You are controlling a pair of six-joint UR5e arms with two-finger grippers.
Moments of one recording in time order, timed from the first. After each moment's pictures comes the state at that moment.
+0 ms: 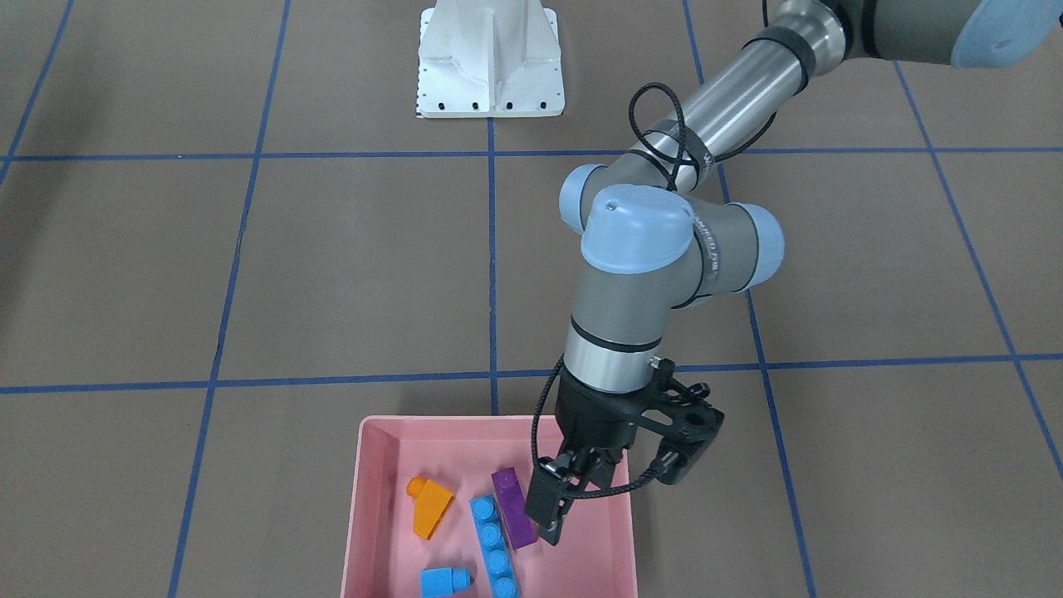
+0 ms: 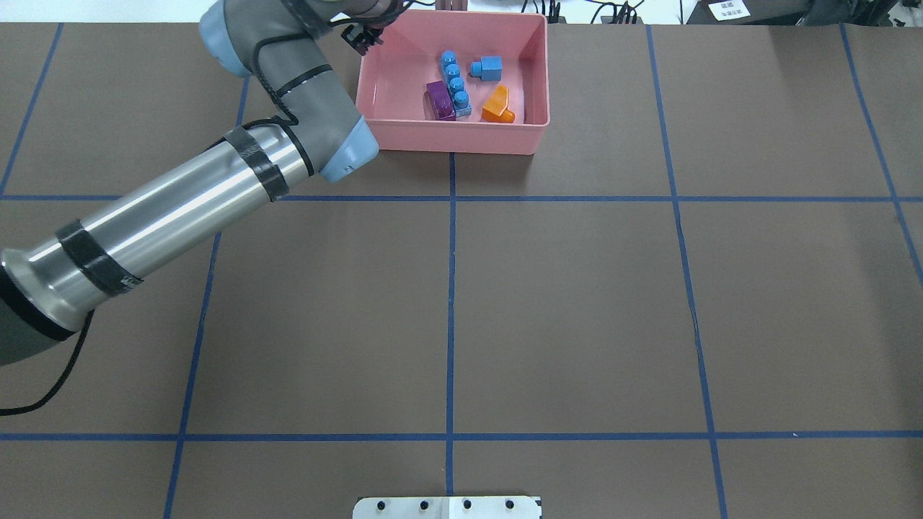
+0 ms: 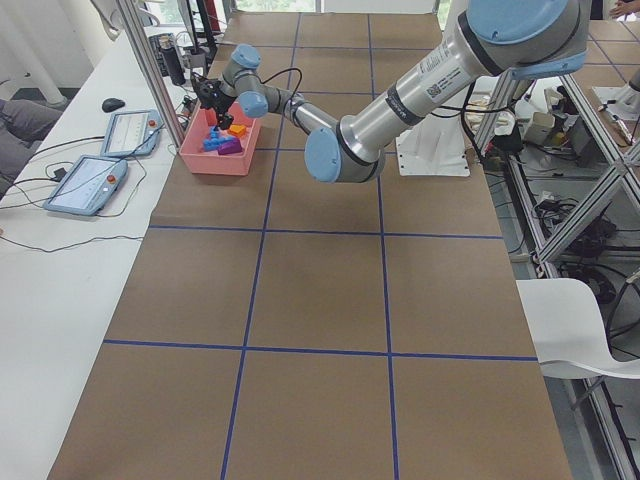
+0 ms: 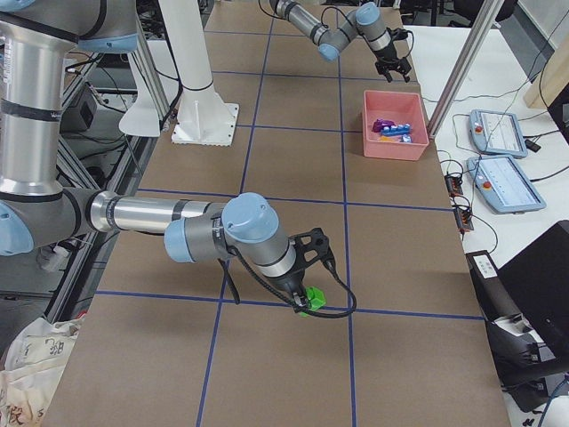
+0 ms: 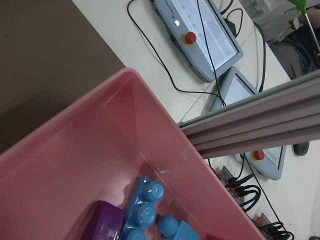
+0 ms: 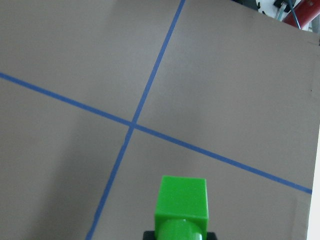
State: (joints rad) left arm -0.88 -2.60 -1.04 -2.14 -1.64 -1.78; right arm 1.80 -1.76 1.83 -1.35 2.32 -0.28
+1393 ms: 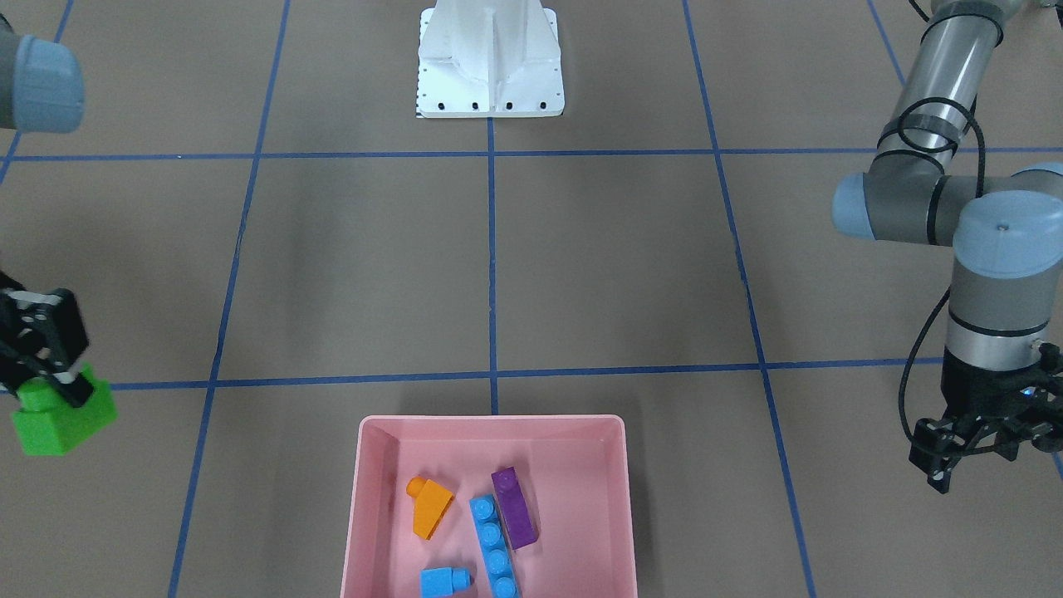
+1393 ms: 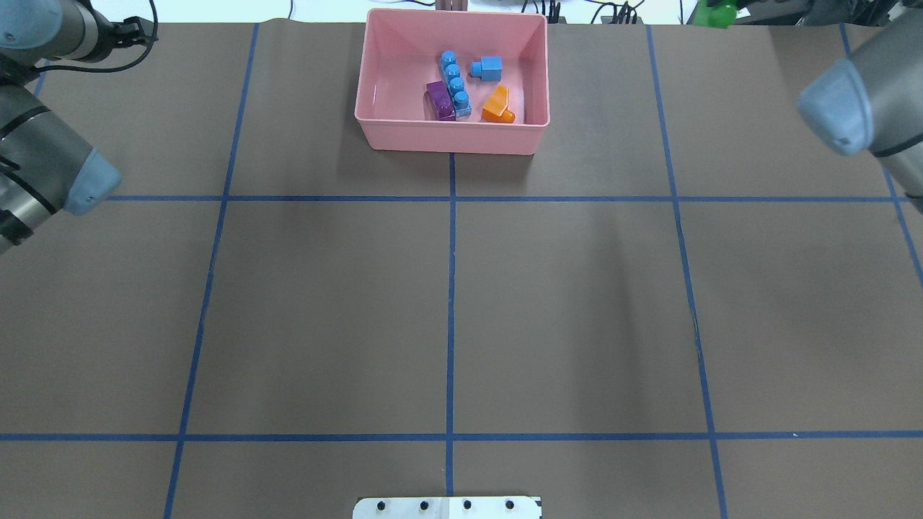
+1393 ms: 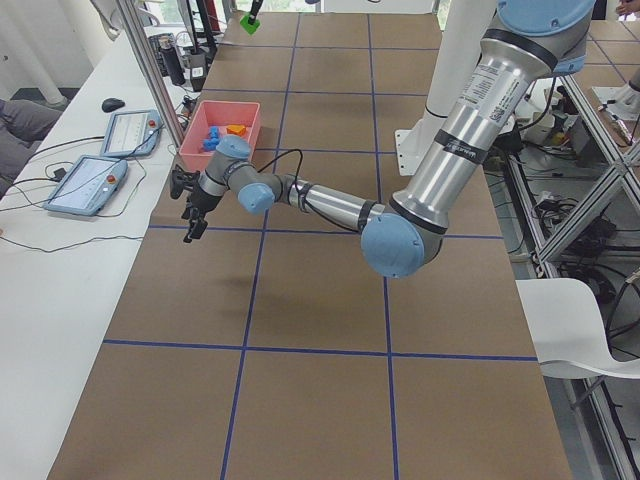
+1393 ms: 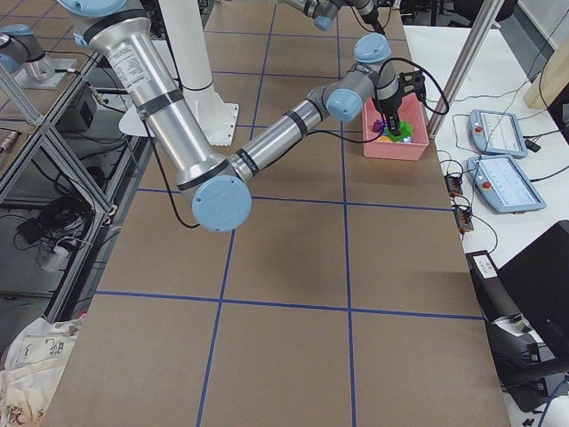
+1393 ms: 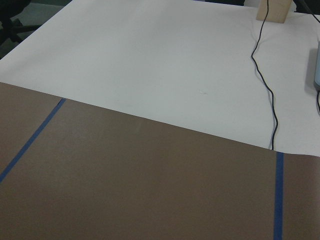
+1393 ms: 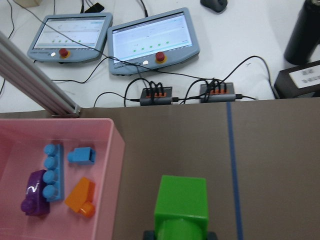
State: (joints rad) left arm -1.08 -2.06 -1.30 -2.10 -1.61 -1.07; right arm 1.13 -0.97 1.66 -1.30 2.08 0.91
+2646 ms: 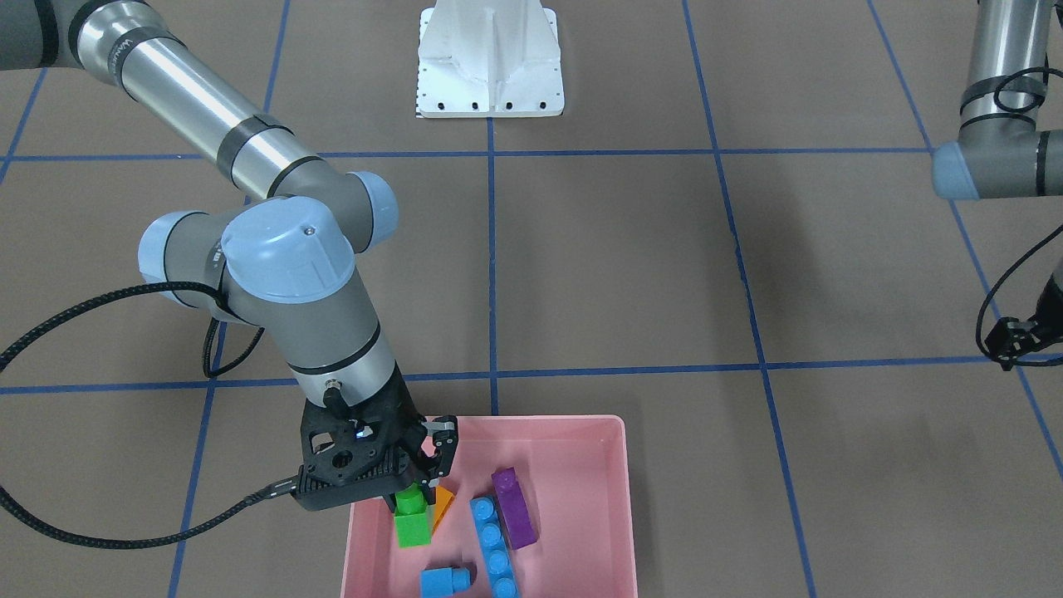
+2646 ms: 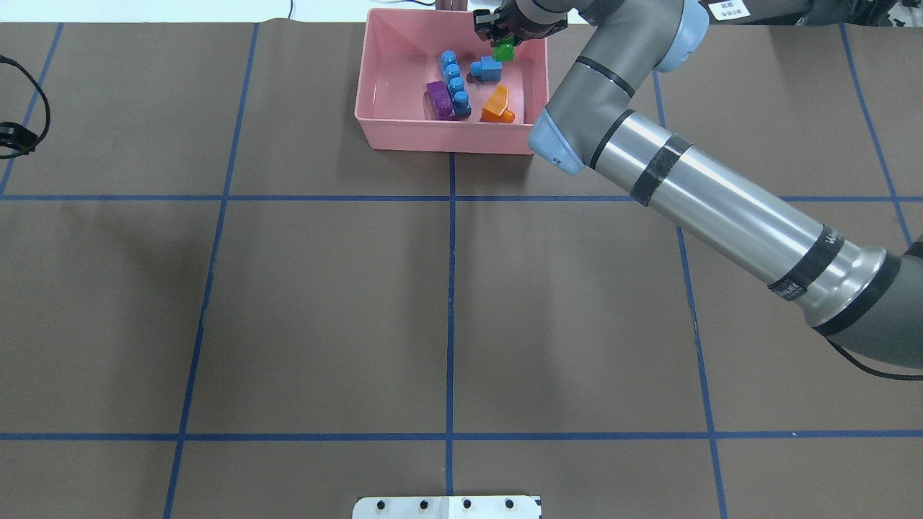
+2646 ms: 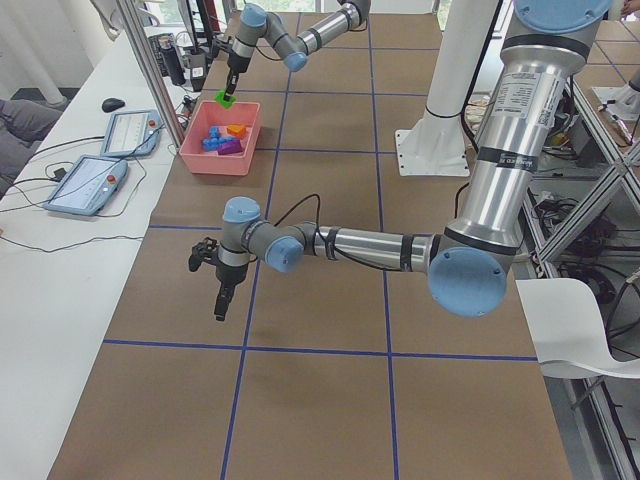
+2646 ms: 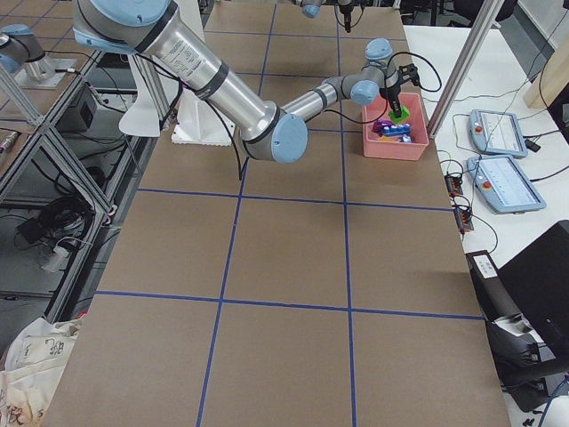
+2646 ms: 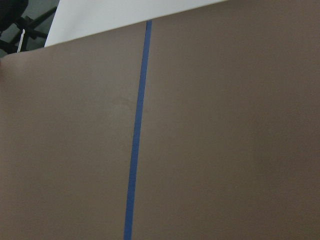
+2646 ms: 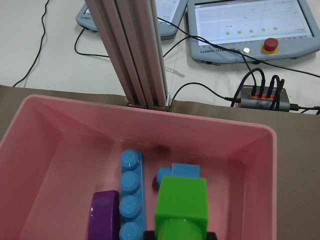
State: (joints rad) left arm -1.21 -1.77 -1.43 -1.89 -1.91 -0.42; right arm 0.87 -0.58 1.06 -1.04 1.82 0.93
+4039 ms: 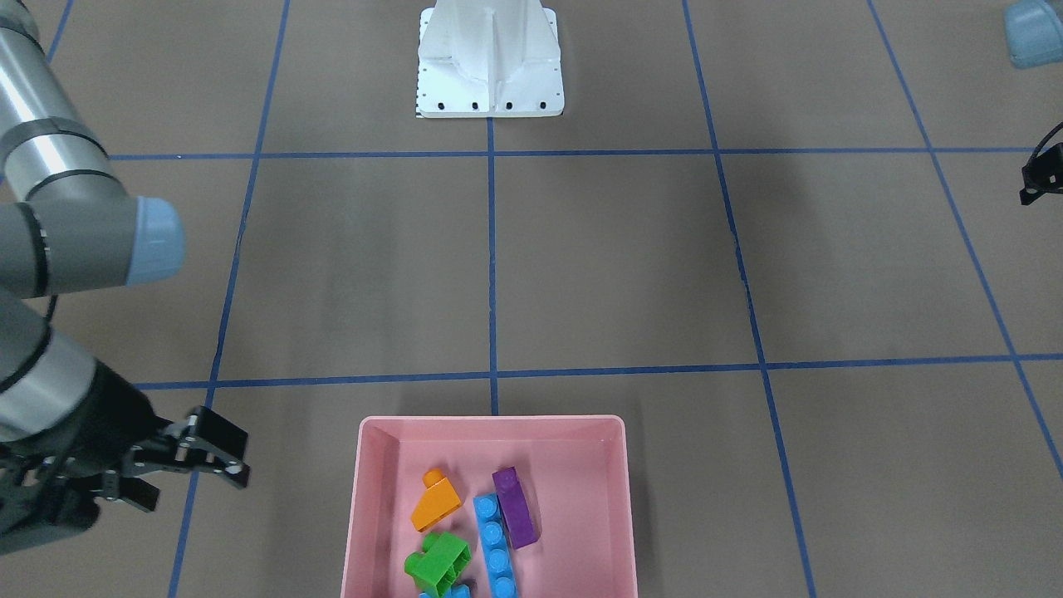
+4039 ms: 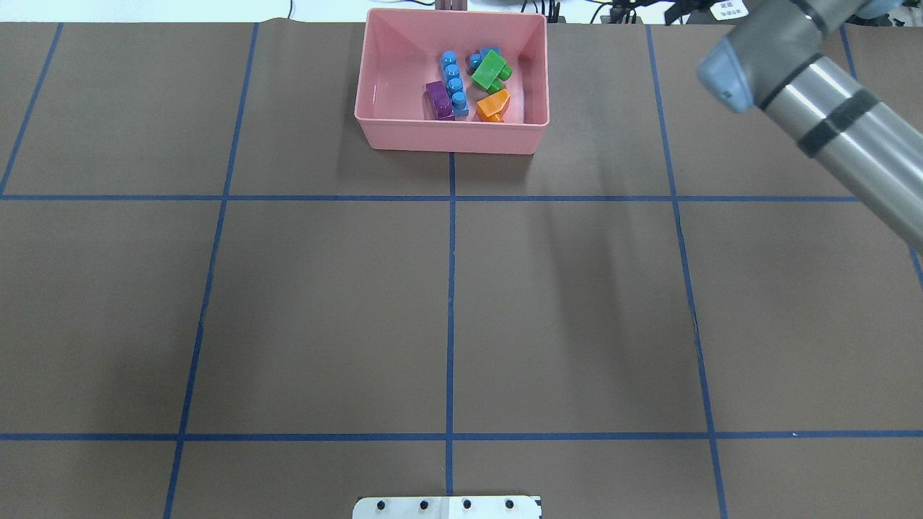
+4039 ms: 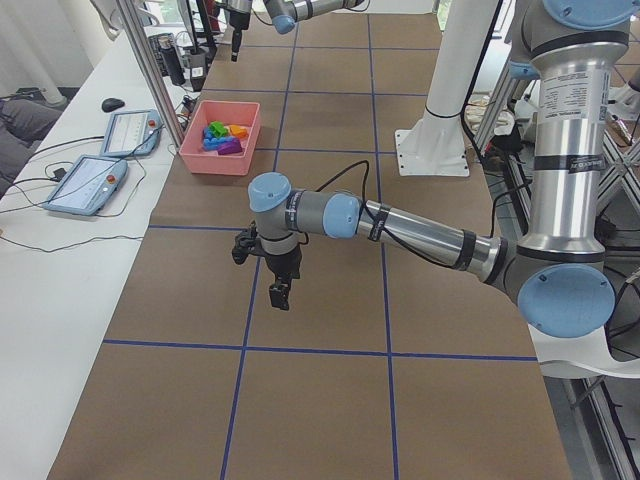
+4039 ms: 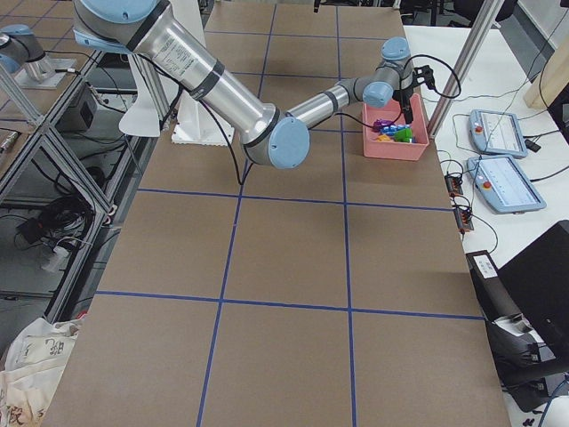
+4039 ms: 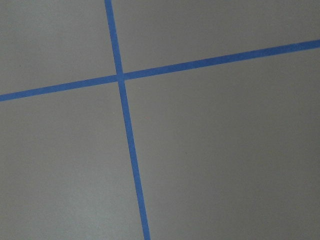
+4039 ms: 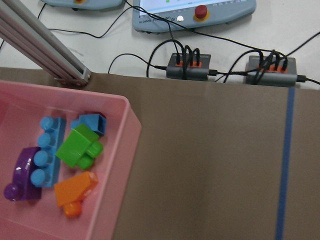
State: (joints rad) left arm -1.40 -1.55 -1.87 -1.38 -2.21 -0.01; right arm 1.16 -0.87 1.26 -1.12 2.28 0.69
